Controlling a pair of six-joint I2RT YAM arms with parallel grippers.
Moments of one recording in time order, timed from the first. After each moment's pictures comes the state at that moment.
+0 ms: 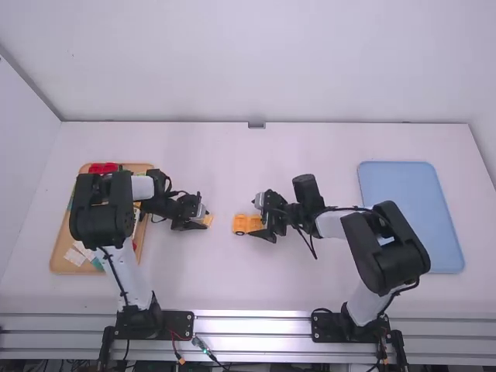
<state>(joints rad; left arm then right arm) 0.15 2.06 1.01 -0.63 0.86 1.85 0.39 1.80 0.67 0.31 -0.93 -0.76</state>
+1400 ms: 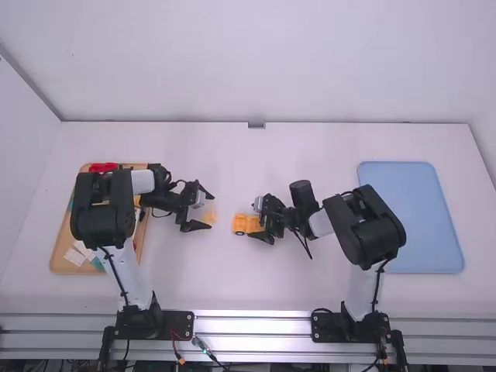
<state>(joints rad) 0.13 2.06 1.09 -0.73 1.04 1.75 0.39 2.00 0.67 0.52 -0.91 -0.73</state>
